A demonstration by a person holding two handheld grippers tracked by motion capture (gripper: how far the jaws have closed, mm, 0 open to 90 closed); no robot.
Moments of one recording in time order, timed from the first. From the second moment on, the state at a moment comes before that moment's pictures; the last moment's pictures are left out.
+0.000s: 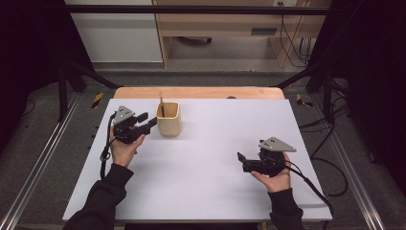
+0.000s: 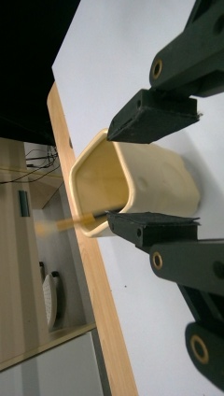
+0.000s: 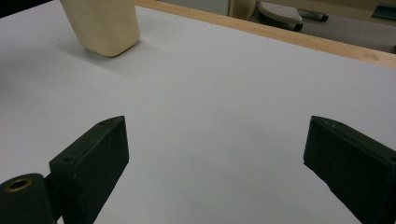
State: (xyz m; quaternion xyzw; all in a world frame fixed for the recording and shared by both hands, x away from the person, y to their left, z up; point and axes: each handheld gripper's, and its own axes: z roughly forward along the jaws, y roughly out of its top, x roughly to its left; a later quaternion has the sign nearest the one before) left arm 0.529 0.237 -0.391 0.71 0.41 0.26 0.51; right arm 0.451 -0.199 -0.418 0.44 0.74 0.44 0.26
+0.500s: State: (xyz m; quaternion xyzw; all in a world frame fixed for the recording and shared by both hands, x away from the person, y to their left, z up) left arm 0.485 0.246 -0.394 0.72 0.40 0.23 0.52; right arm 0.448 -0.203 -0.413 0.44 0.73 0.45 0.27
